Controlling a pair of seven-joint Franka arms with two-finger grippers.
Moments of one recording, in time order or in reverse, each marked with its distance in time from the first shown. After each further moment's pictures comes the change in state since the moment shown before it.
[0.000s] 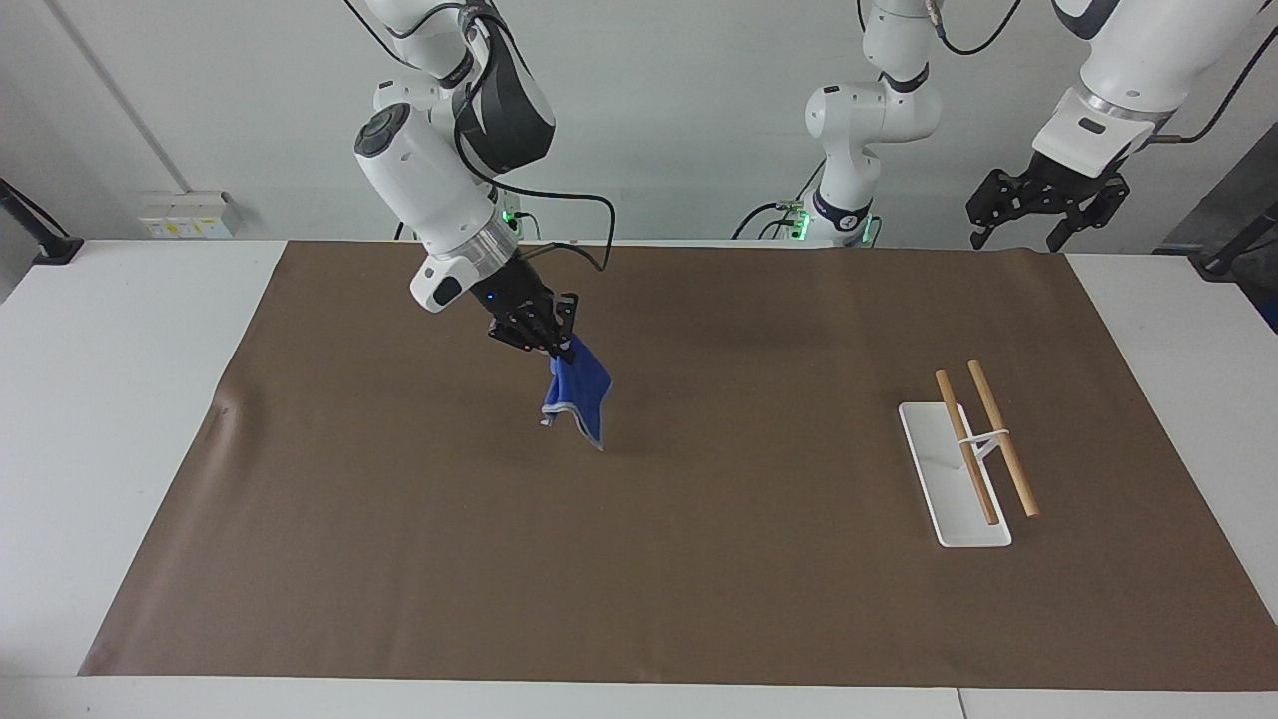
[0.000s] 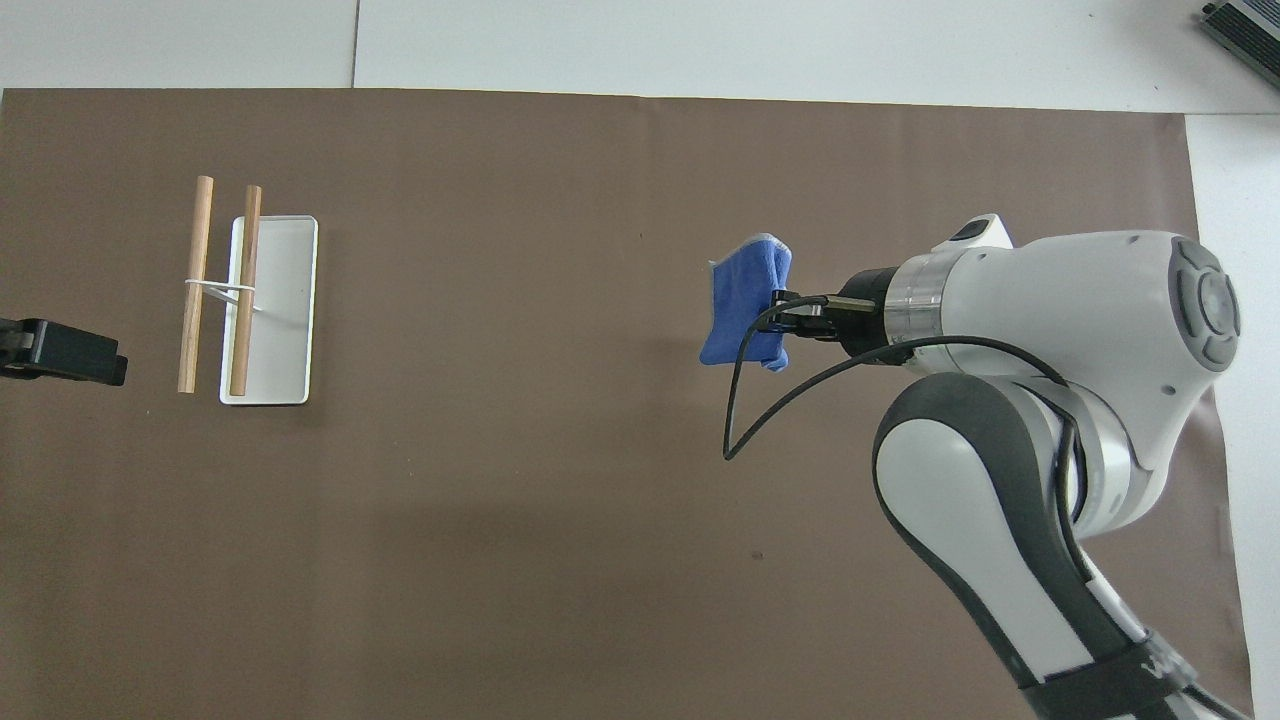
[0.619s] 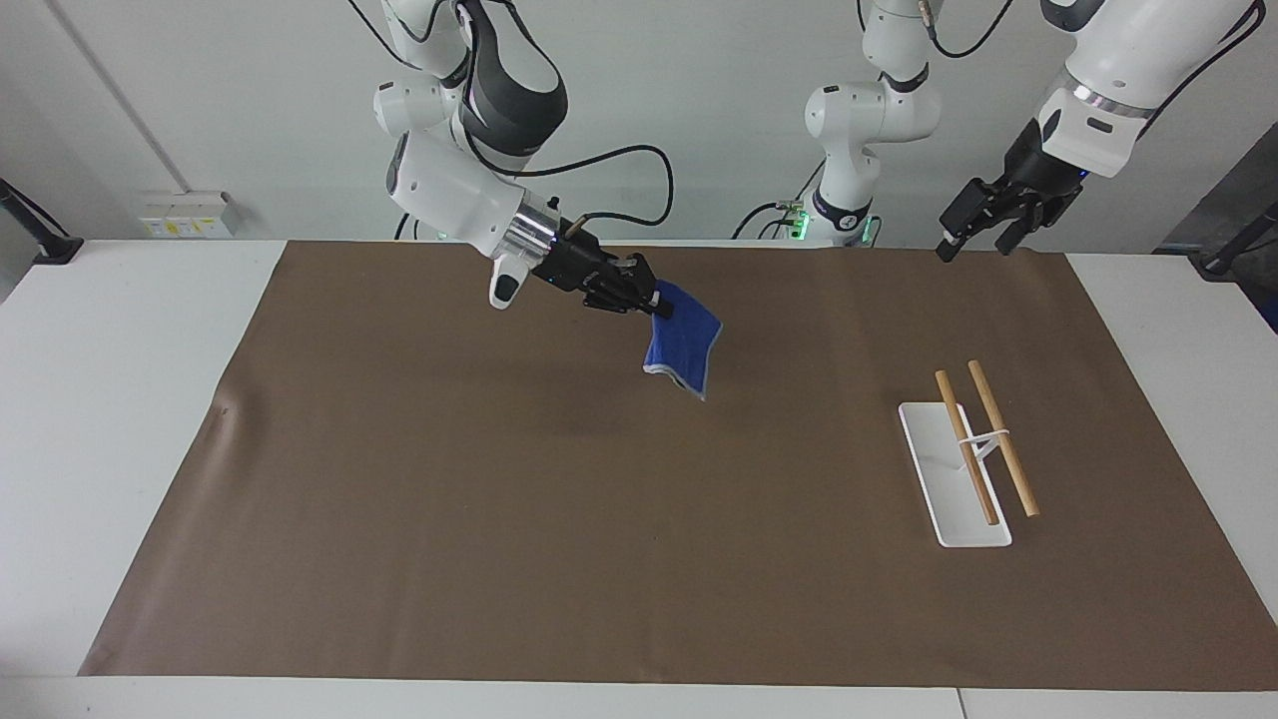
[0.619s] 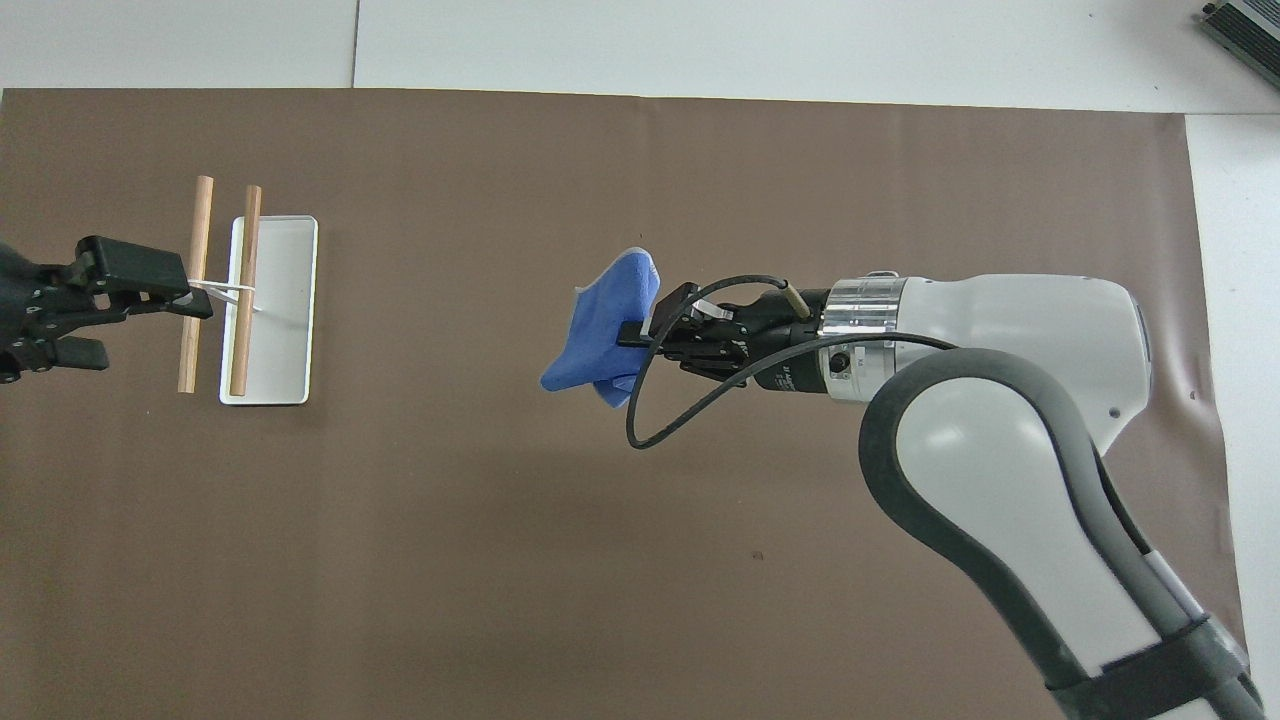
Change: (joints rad) left arm -0.020 0.000 -0.017 -0.030 -0.234 0.151 -0.563; right arm 0.076 0.006 0.027 -0.004 0.611 0.010 -0.001
